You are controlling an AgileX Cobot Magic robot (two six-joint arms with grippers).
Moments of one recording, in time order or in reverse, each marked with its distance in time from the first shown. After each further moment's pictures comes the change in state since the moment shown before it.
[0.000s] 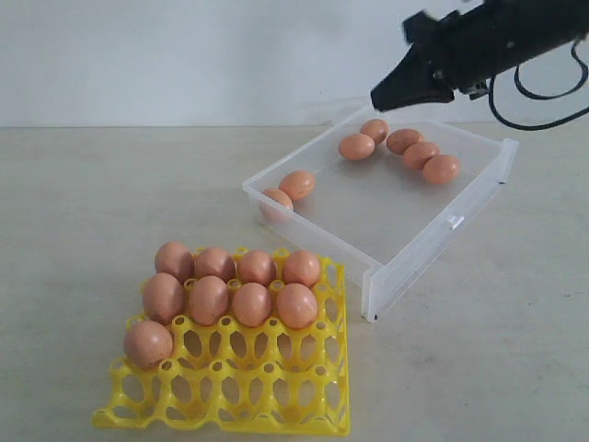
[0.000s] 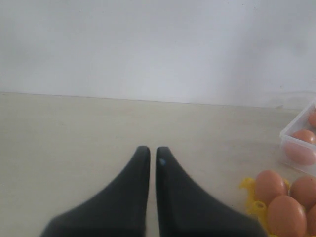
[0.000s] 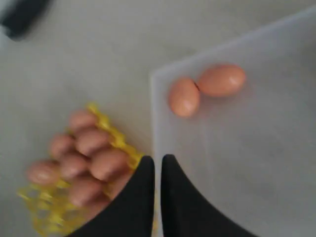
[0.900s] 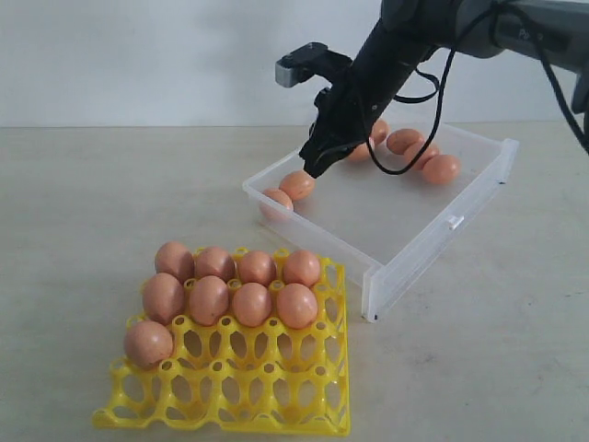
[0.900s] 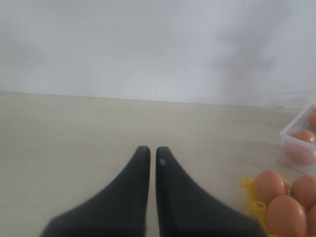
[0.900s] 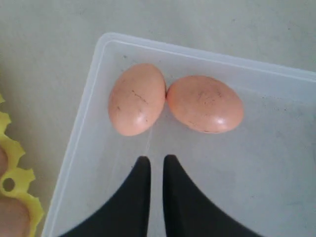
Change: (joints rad) left arm 0.000 0.000 0.000 0.000 0.000 0.000; right arm 0.278 0.392 -0.463 -0.484 -0.018 -0.064
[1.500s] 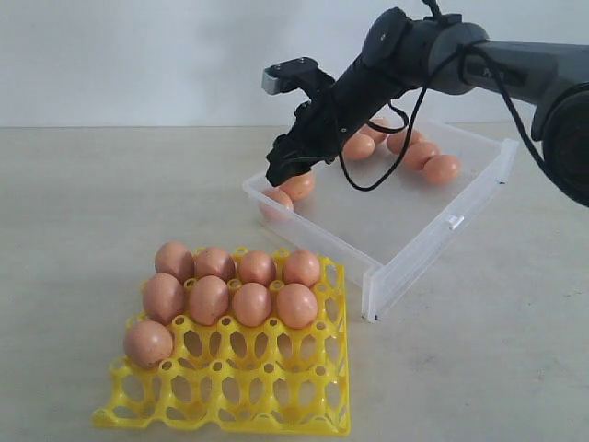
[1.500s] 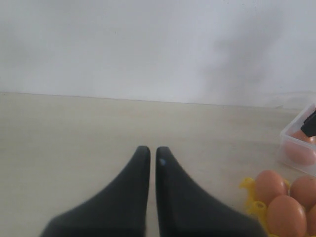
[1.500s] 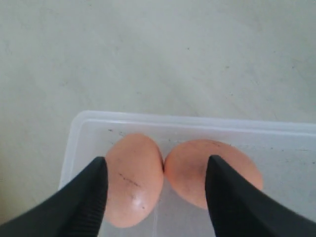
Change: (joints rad) left arm 0.000 0.000 0.000 0.000 0.000 0.000; right arm 0.021 0.091 -0.002 0.156 -0.194 0.066
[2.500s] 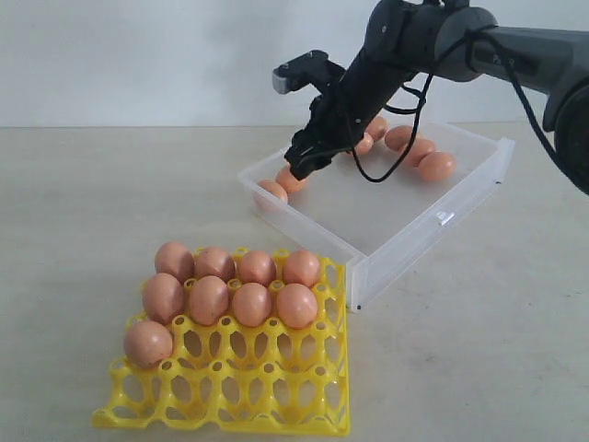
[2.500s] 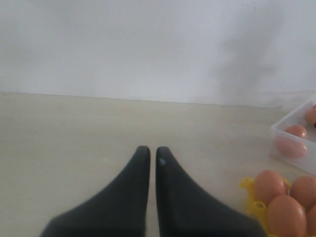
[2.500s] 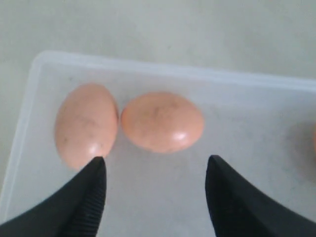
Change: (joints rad) left arm 0.000 0.000 0.000 0.000 0.000 0.000; right arm 0.000 -0.040 -0.003 -0.222 -0.022 0.092
